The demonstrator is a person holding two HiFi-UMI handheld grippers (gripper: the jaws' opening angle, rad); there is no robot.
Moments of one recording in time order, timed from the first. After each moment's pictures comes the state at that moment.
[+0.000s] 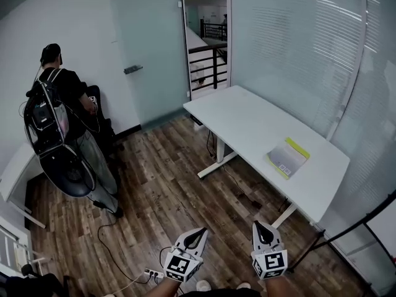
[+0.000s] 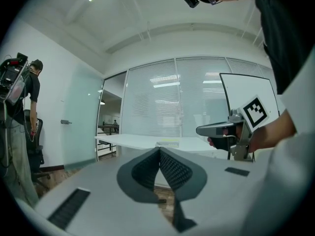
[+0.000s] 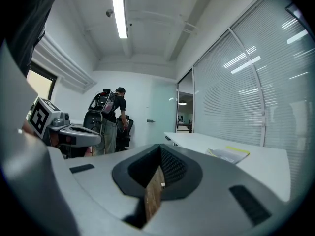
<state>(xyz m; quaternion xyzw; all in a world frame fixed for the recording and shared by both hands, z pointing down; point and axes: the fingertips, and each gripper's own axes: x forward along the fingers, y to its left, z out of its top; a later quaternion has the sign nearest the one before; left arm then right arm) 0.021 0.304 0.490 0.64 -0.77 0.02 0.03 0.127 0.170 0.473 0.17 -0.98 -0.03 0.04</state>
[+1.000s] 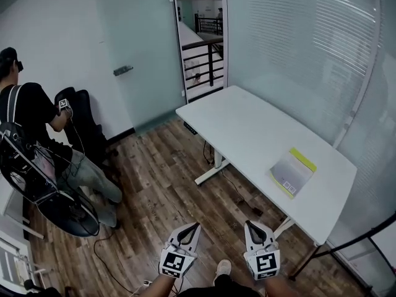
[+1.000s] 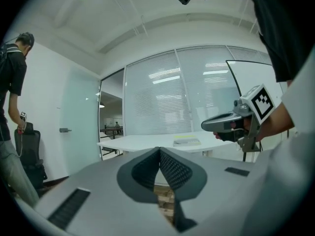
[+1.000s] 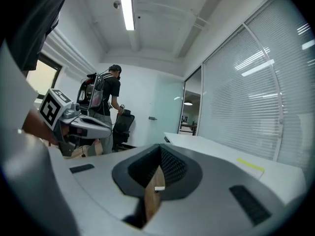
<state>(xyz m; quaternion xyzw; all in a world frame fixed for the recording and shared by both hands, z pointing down) -0.097 0.218 0.493 0.63 -0.77 0.07 0.01 0.015 0.105 0.474 0.14 -0.99 -0.07 0.06</state>
